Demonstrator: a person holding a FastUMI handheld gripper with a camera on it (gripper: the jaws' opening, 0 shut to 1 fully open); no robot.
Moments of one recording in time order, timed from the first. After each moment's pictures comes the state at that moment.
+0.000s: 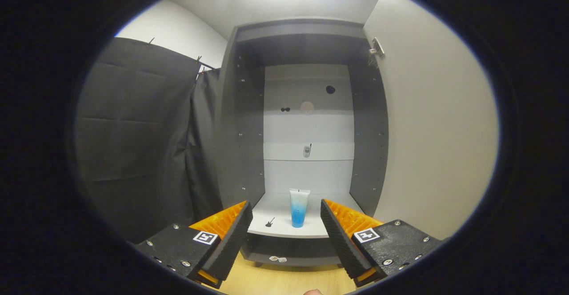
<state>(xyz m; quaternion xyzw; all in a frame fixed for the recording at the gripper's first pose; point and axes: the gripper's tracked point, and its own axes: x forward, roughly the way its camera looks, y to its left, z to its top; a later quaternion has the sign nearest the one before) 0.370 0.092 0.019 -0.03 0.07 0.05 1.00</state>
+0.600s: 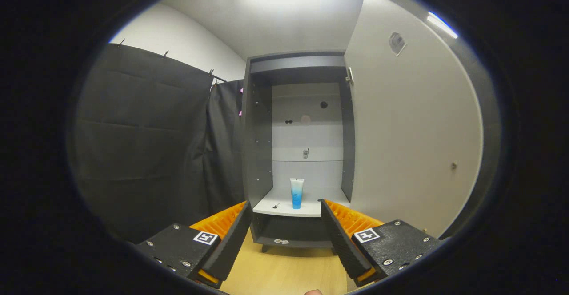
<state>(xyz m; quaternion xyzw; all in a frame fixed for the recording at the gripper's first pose) 0.218 0.059 0.043 -0.03 0.05 0.07 1.00</state>
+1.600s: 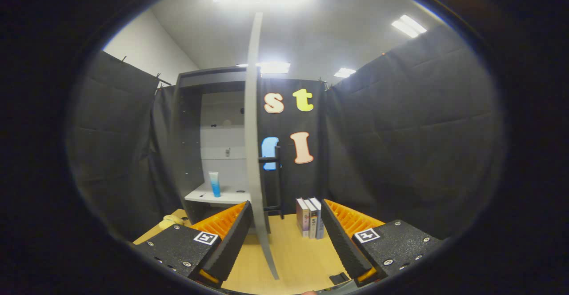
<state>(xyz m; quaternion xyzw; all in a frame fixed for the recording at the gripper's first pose) 0.105 -0.170 0.074 -0.02 0.05 -0.16 0.99</state>
